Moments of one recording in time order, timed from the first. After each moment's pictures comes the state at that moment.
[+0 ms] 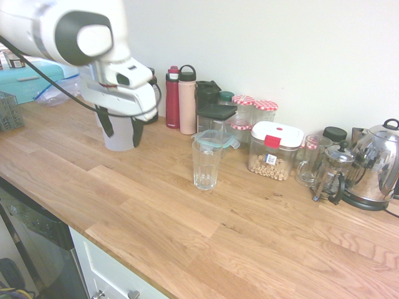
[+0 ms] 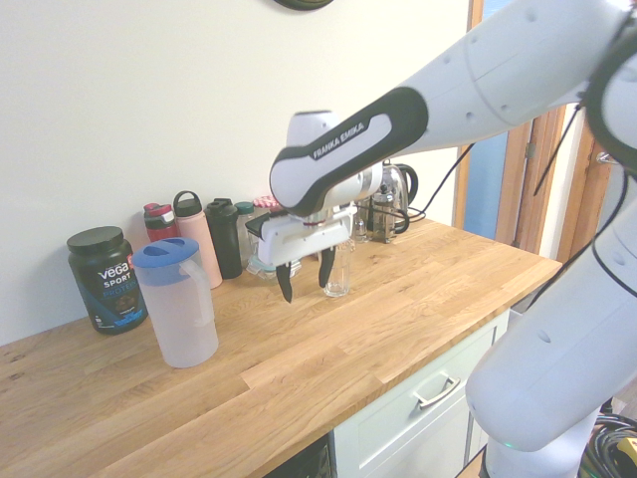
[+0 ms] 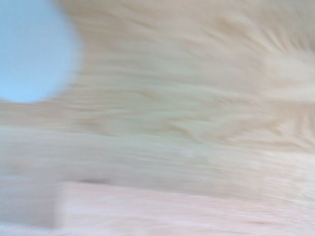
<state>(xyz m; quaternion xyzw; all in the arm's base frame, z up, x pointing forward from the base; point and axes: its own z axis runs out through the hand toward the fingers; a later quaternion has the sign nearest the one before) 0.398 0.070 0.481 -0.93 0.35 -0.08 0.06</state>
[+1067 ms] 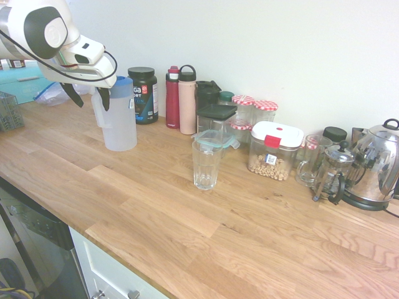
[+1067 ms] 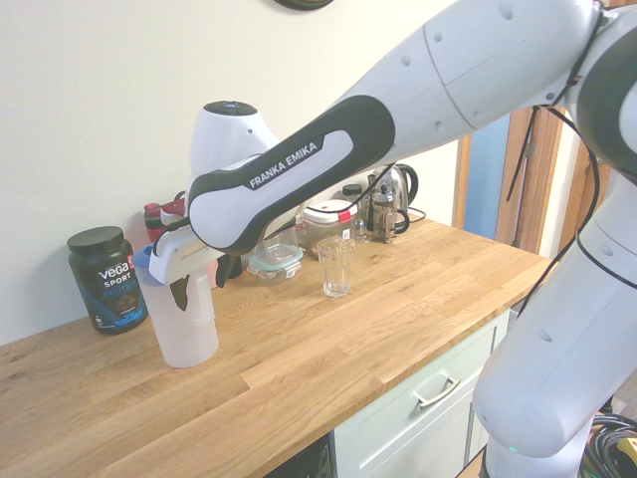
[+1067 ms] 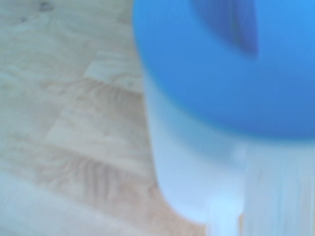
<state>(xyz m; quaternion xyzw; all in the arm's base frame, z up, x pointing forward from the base) 0.434 0.226 0.485 -0.95 0.23 -0.20 0.11</state>
